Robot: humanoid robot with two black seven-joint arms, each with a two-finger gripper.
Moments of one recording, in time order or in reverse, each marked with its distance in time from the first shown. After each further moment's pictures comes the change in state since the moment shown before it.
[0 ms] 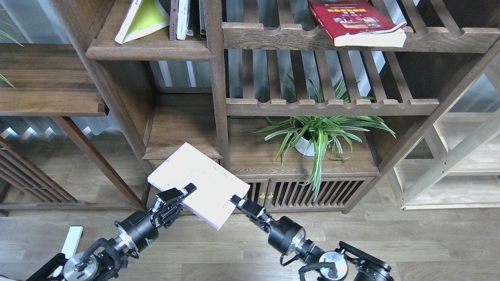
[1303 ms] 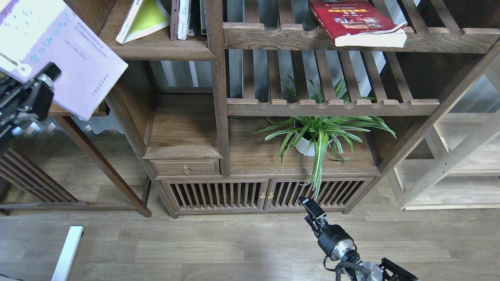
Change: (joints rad) left arm -0.017 0.092 -0.866 -0.703 0.945 0.000 0.016; right arm -0.027 0.000 0.255 -0.282 0.018 0.001 0.001
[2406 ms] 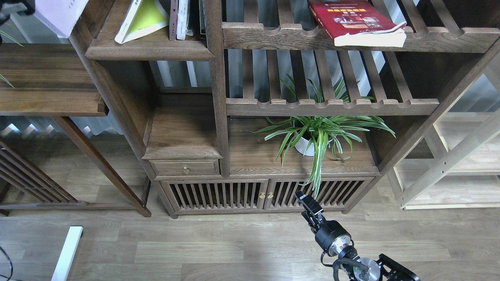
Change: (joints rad) left arm -0.436 0.199 0.303 0.056 0.080 0.558 0.001; right arm 0.009 0.000 -0.005 0.033 0.002 0.000 0.000
